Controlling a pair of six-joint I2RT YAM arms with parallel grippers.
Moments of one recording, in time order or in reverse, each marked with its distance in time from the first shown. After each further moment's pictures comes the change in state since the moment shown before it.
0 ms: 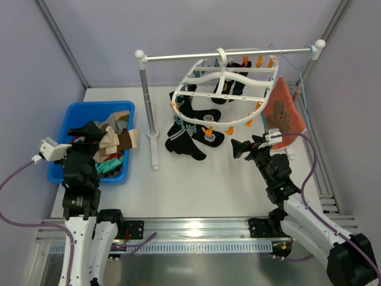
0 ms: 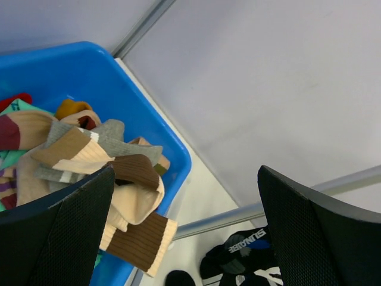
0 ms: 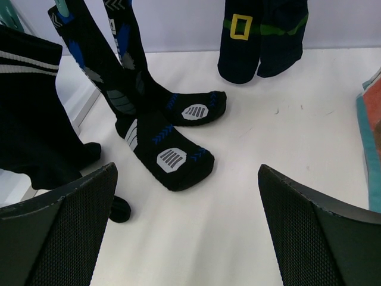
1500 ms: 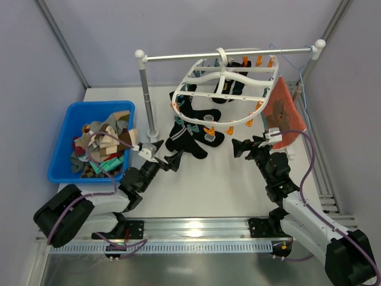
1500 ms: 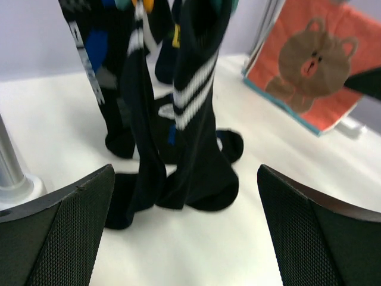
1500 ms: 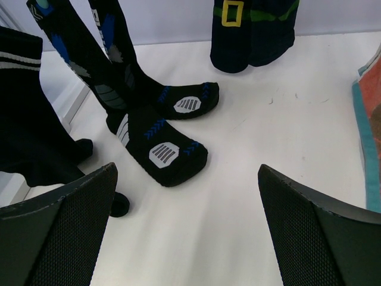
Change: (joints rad) left arm -0.751 0.697 -0.572 1.515 0.312 0.676; right arm -0.024 0.046 0.000 0.007 -0.001 0.019
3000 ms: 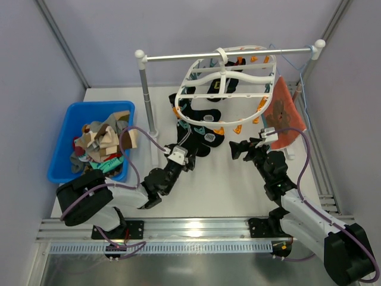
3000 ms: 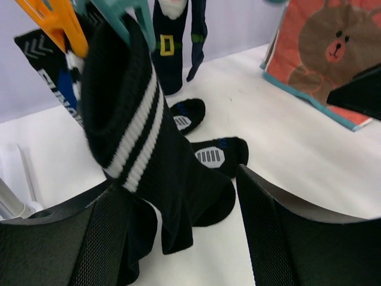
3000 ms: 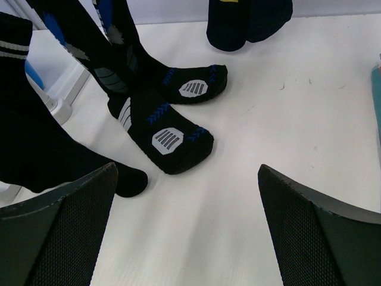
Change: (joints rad) left arm -0.318 0.286 0.223 0.007 -0.378 0.288; right arm 0.000 0.057 0.000 0.005 -0.042 -0.005
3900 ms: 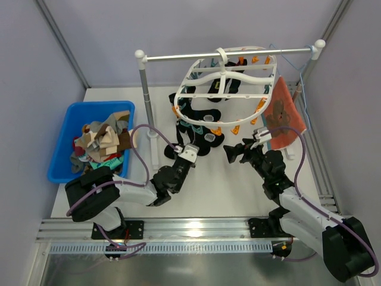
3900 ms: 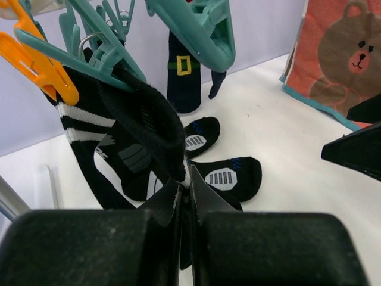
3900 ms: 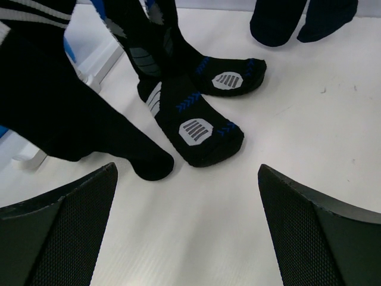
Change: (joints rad) left arm -0.062 0.053 0.133 0.003 -0.123 0.152; right arm 0.010 0.053 0.000 0.042 -0.129 -0.029
